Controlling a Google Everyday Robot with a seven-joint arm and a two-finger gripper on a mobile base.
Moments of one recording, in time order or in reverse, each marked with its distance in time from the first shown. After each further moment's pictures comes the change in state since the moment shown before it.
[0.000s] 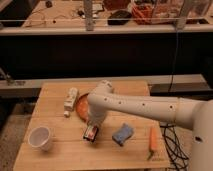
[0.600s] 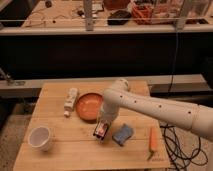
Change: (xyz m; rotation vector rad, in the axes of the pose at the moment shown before) arm 0.021 0.043 -0.015 0.035 -0.019 0.054
